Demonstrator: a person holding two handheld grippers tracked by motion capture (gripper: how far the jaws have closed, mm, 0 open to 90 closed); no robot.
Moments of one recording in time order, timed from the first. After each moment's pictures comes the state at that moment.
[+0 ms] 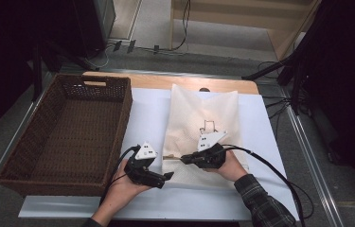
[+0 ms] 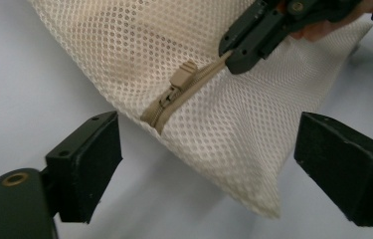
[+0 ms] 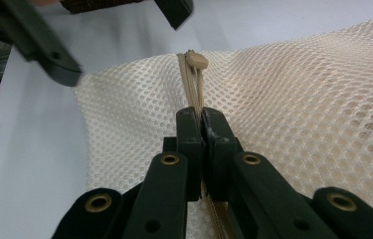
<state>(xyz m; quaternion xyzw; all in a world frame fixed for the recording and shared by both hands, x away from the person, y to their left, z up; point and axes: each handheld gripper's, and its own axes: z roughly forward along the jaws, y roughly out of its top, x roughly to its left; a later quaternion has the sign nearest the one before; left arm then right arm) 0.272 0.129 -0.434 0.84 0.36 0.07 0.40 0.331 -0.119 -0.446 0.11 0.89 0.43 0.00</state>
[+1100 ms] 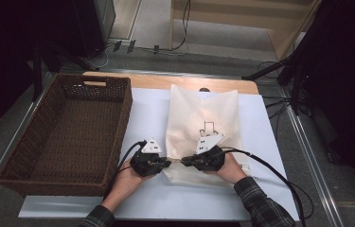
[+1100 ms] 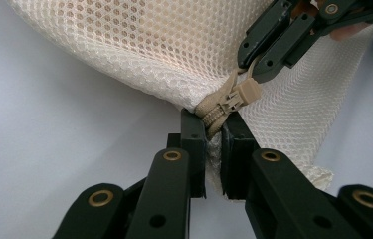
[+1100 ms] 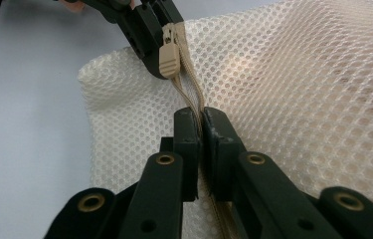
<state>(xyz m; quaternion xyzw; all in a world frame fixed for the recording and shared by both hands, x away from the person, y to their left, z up) 0.292 0.124 -0.452 0.86 0.32 0.05 0.40 0.328 -0.118 -0.457 0.12 0.90 0.42 0.01</state>
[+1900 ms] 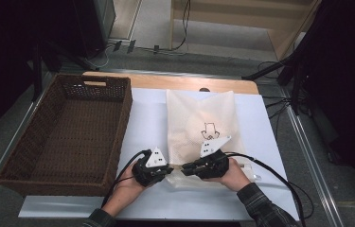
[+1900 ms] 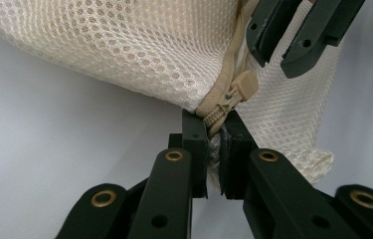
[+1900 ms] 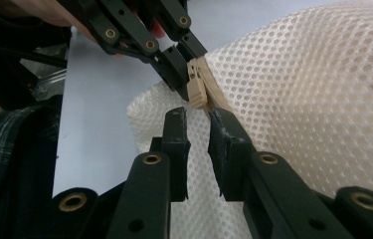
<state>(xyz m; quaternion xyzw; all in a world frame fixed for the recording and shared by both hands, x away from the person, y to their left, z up) 0.266 0.114 -0.450 0.88 0.26 0.10 0.38 0.307 -0.124 -0.443 0.15 0.88 0.44 -0.06</state>
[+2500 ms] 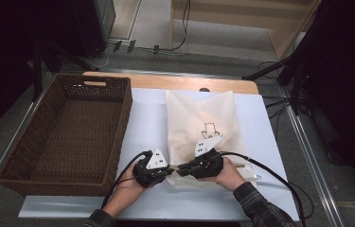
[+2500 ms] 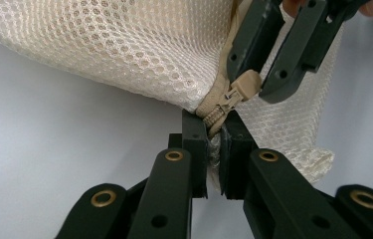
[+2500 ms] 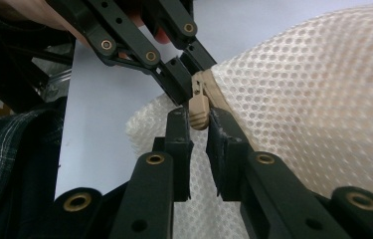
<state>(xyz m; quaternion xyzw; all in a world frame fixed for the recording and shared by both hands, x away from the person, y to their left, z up) 0.264 0.112 -0.450 0.88 0.25 0.10 0.38 0.310 -0.109 -0.448 0.14 0.88 0.44 -0.09</state>
